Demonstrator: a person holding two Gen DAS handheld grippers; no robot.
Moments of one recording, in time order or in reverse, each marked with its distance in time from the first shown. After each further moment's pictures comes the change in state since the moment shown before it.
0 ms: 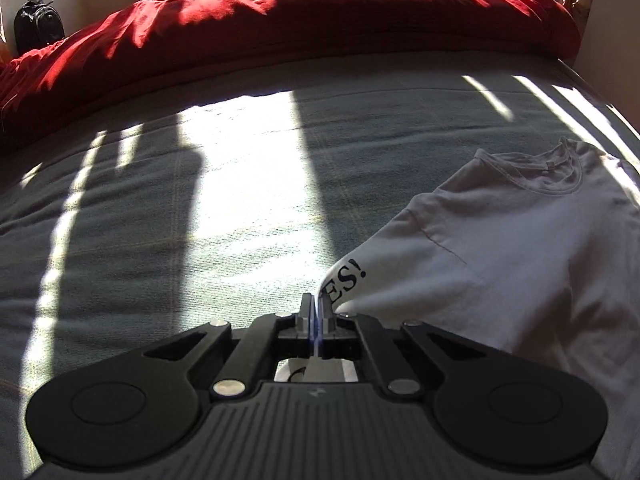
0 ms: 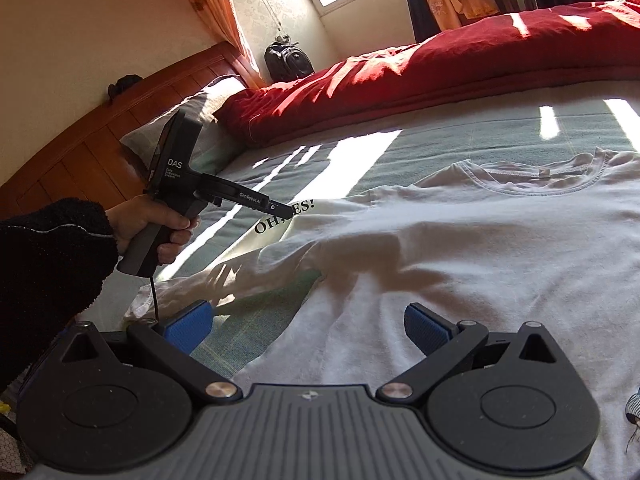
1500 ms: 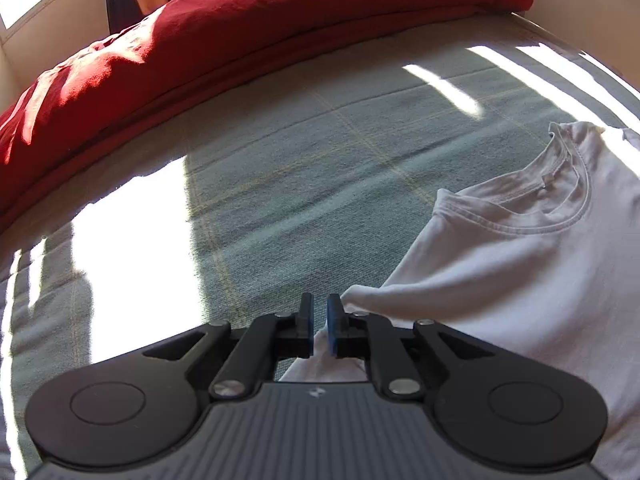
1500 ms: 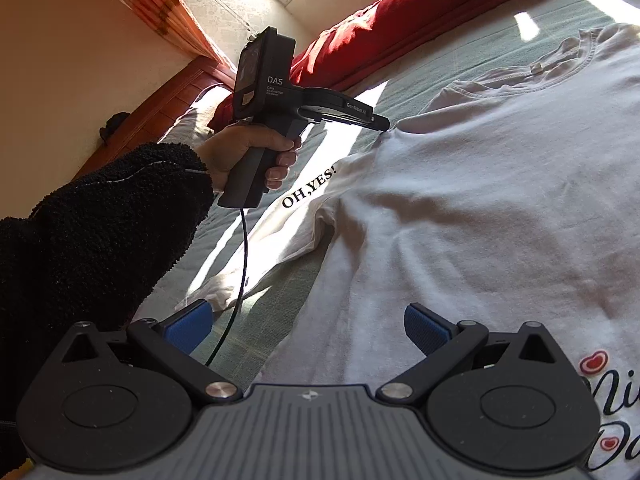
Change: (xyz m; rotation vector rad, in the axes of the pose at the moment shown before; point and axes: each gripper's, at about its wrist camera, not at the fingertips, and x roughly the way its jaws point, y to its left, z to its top) left arm 0.064 -0.079 0.070 0.248 0.006 -0.036; right arm 0.017 -0.024 -0.035 0.259 0.035 0.108
